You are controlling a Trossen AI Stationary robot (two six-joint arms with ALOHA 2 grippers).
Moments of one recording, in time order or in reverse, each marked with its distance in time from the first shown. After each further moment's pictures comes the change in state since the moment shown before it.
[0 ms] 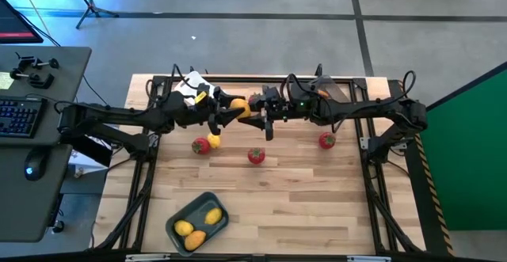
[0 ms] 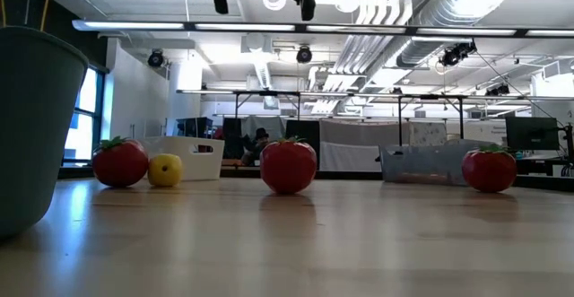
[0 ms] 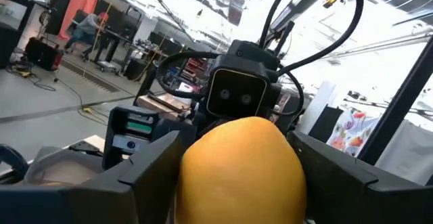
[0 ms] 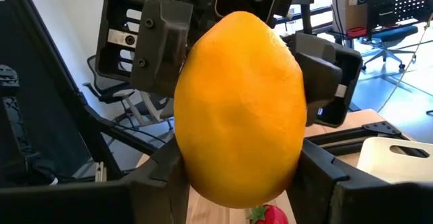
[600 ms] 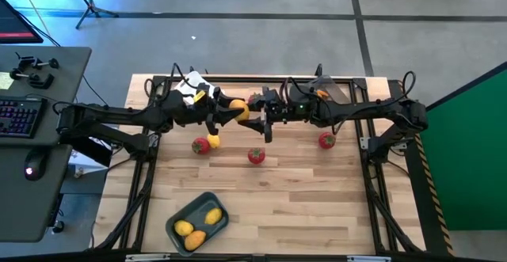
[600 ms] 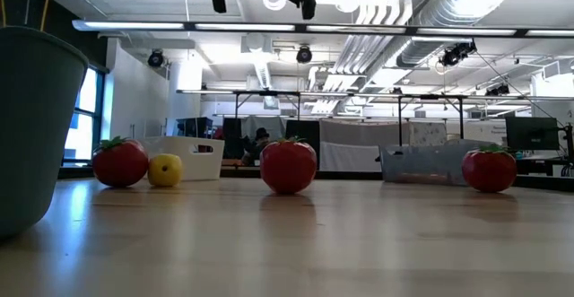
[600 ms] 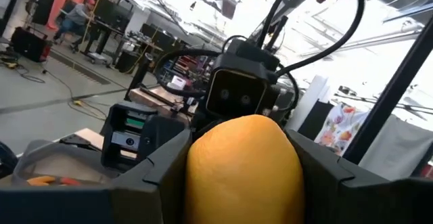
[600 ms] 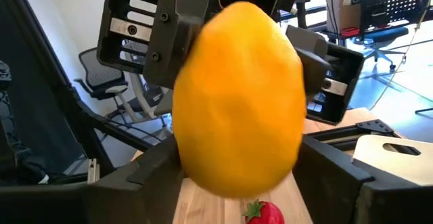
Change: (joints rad) left arm 0.008 -0.023 -0.001 -0.029 0.053 -0.023; right arm 0.010 0.000 0.001 -0.024 0.049 -0.026
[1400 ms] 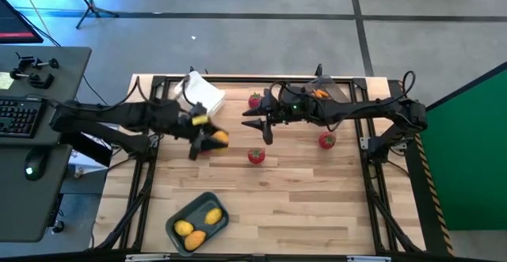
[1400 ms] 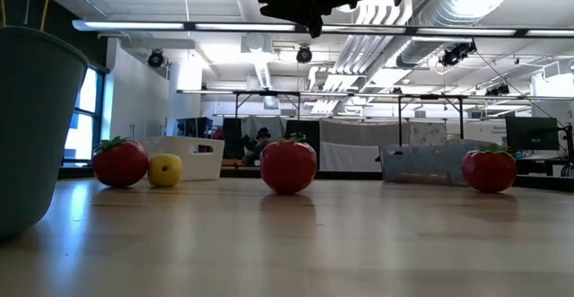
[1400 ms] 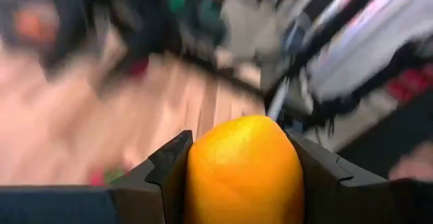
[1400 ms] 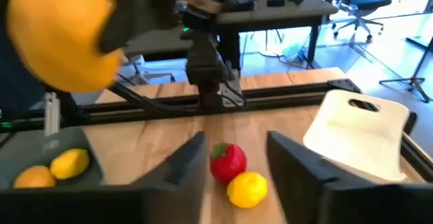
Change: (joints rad) left arm -0.218 -0.146 0.279 -0.983 0.012 -0.019; right arm -0.013 0.002 0.000 -0.204 0.023 -0.156
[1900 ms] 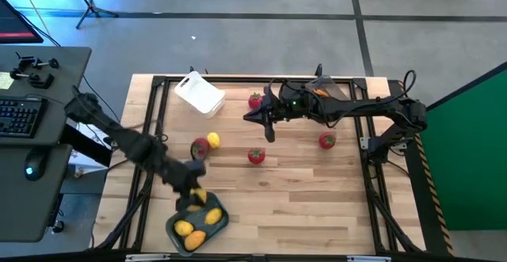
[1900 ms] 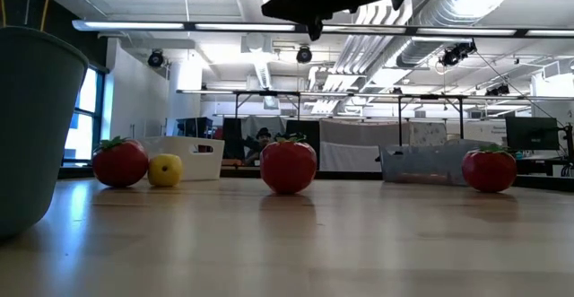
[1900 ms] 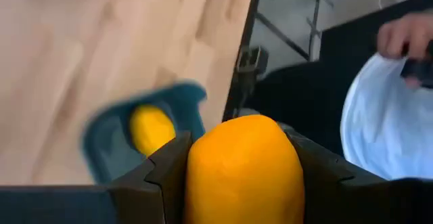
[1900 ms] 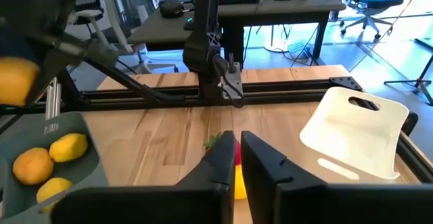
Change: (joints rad) left arm -0.468 0.187 0.073 -0.341 0.015 -0.507; right arm -0.031 0.000 0.000 -0.029 -0.069 -0.054
